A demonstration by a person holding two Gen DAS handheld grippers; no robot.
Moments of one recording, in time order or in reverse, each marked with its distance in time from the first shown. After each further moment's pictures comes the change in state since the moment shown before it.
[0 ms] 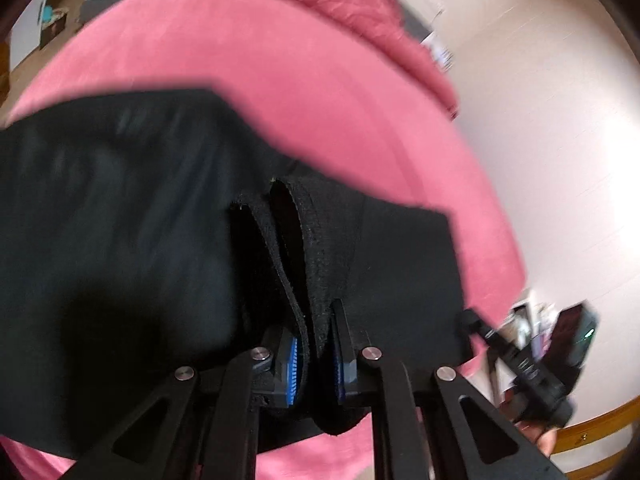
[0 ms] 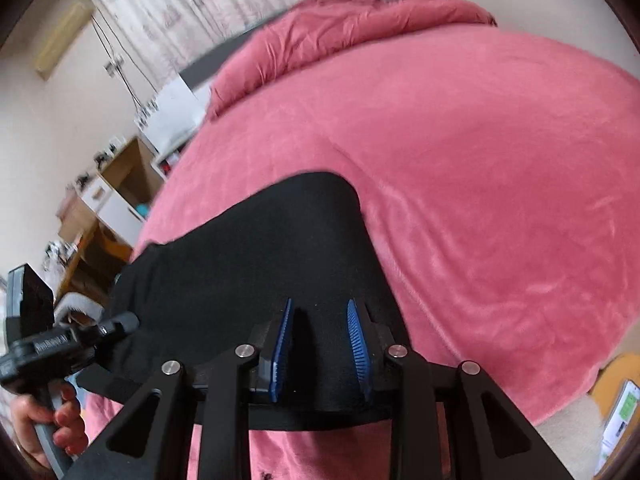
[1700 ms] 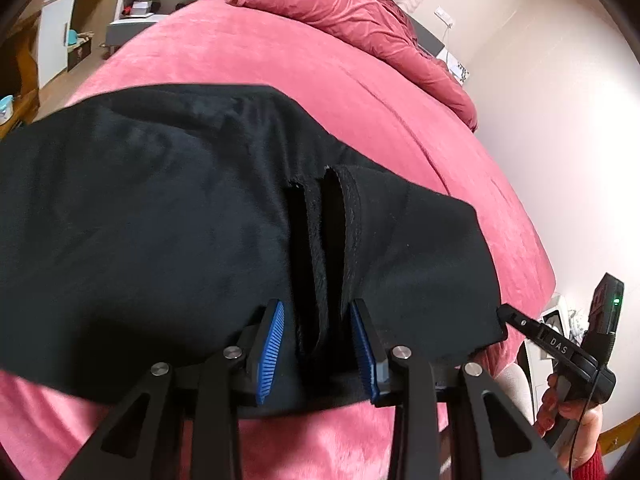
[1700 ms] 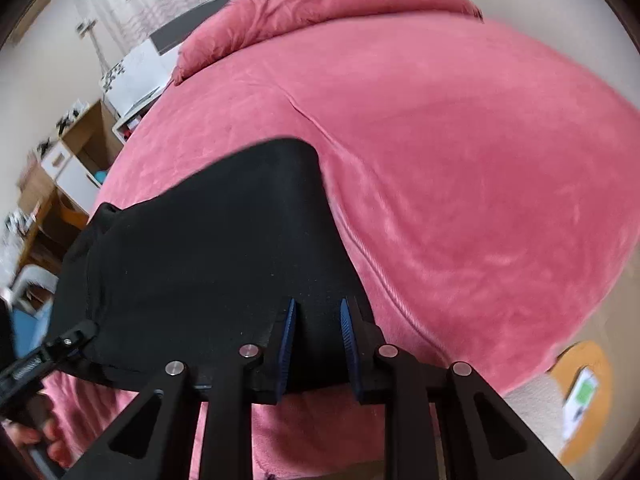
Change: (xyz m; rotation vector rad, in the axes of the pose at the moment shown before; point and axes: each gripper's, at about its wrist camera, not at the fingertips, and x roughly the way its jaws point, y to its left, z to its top) left arm -0.047 0.016 -0.055 0.029 -0.143 0.098; right arm -0.025 0.009 -0.008 -0.096 0.020 -0.145
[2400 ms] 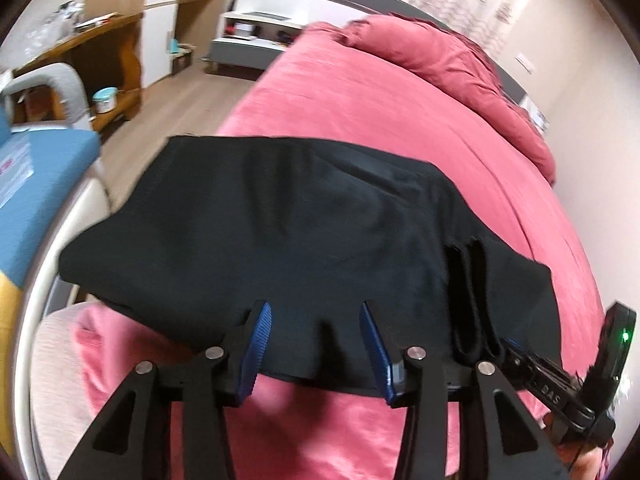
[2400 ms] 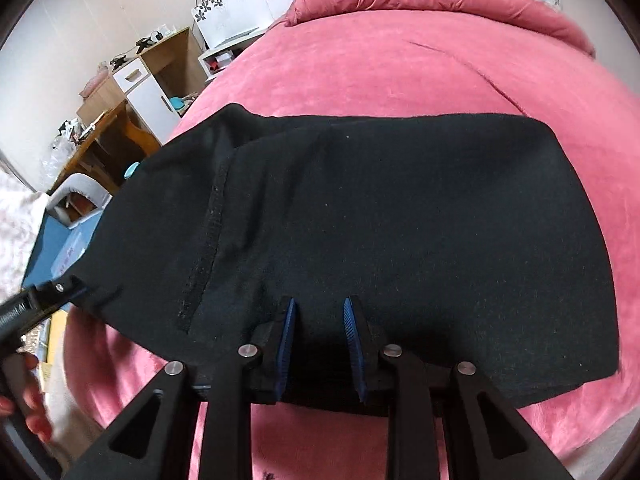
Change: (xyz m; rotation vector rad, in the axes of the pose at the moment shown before) left arm -0.102 0.100 -0.010 -0.170 -0.136 0.303; right arm 0.062 0.141 -0.019 -0.221 0.138 0.193
